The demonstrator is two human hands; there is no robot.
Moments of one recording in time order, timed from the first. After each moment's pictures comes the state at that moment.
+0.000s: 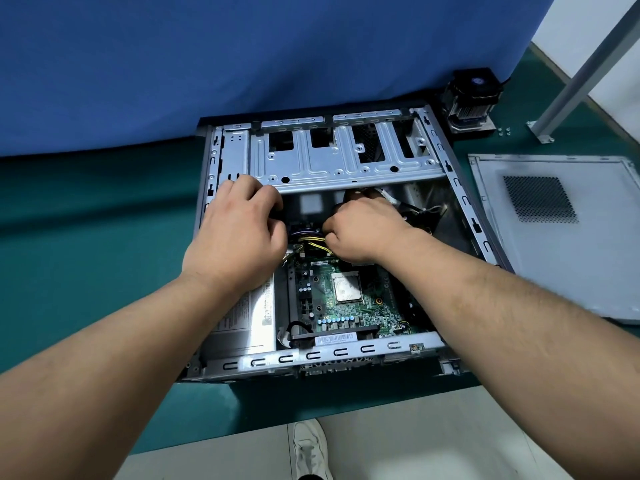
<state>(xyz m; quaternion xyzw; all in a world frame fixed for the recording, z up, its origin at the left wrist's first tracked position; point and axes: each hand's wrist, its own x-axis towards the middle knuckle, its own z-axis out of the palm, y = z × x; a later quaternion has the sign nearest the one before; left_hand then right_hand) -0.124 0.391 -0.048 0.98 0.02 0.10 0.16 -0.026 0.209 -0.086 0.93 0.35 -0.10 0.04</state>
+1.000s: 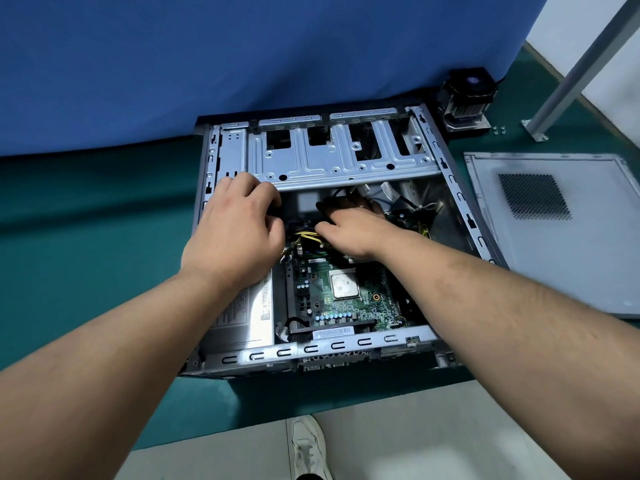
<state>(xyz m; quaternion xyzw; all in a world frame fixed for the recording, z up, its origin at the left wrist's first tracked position) -0.123 0.394 -0.052 0.98 0.02 0.11 0.16 -0.018 0.208 -0.112 0.94 0.21 -0.24 -0.11</state>
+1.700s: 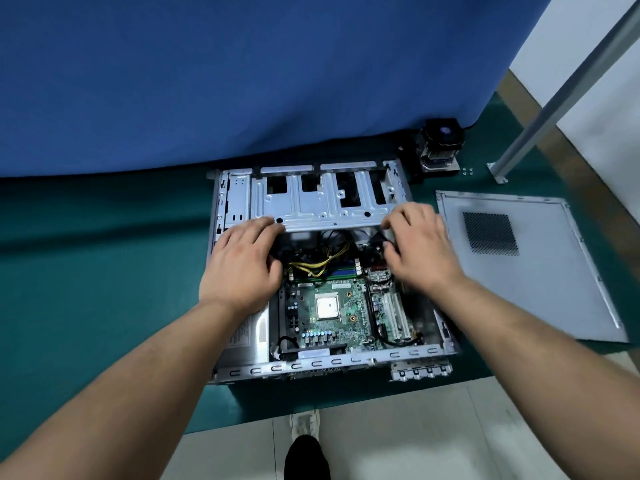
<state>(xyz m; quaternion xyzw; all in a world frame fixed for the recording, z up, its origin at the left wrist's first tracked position) -0.124 0.393 -0.039 0.99 0.00 0.04 0.10 -0.035 0.098 -0.033 0.97 0.23 0.06 -0.08</state>
